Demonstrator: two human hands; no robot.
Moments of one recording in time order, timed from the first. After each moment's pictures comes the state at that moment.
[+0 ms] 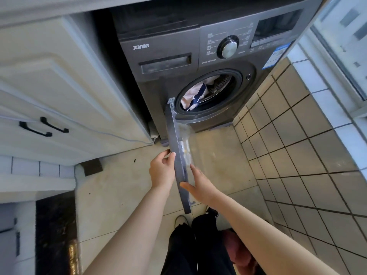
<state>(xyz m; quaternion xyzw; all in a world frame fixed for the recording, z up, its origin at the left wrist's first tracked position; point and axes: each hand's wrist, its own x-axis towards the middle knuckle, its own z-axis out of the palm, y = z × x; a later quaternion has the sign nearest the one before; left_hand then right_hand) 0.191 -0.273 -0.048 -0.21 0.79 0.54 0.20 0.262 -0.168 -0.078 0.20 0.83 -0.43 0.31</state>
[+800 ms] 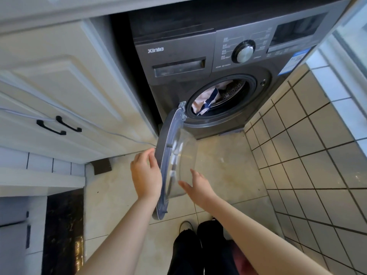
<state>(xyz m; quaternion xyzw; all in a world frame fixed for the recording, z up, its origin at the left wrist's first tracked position) 0.176 -0.323 -0.043 -0.12 0.91 0.40 -0.03 0.240 -0.192 -0.079 0.21 0.83 -0.43 0.29</state>
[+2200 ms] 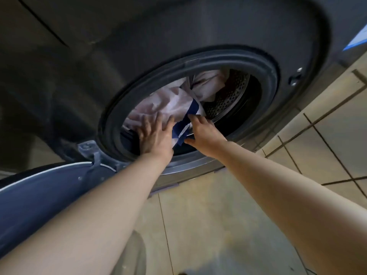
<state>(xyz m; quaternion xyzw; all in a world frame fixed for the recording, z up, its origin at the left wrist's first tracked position) -0.123 -0.059 -0.336 0.15 0.98 -0.03 0.13 -0.099 0.086 -0.364 0.05 0.96 -0.25 0.10</state>
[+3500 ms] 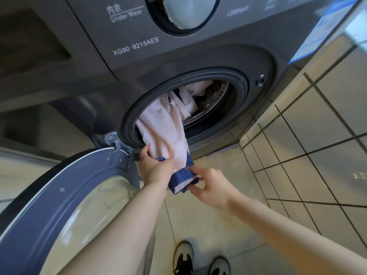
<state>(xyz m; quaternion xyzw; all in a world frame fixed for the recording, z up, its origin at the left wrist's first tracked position) -0.005 -0.080 -0.260 -0.27 0.82 0.49 0.13 0.083 0.044 -0.262 0.04 0.86 -0.49 0.13</state>
